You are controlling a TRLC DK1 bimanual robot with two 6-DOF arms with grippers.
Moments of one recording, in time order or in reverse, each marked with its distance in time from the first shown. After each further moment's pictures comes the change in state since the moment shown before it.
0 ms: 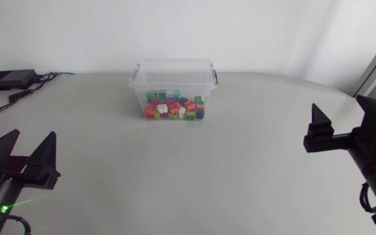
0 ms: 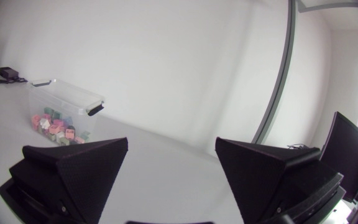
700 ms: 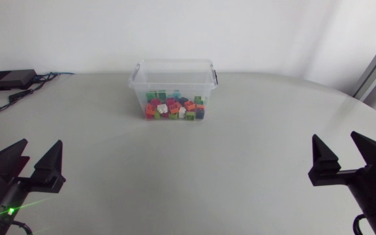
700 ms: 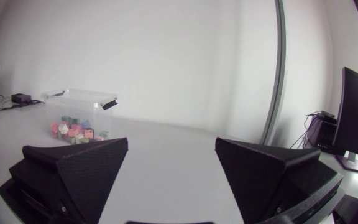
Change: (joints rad) left arm -0.023 0.000 0.000 -0.119 -0.050 0.000; right arm -0.231 -0.385 -0.224 -0.175 -0.315 0.220
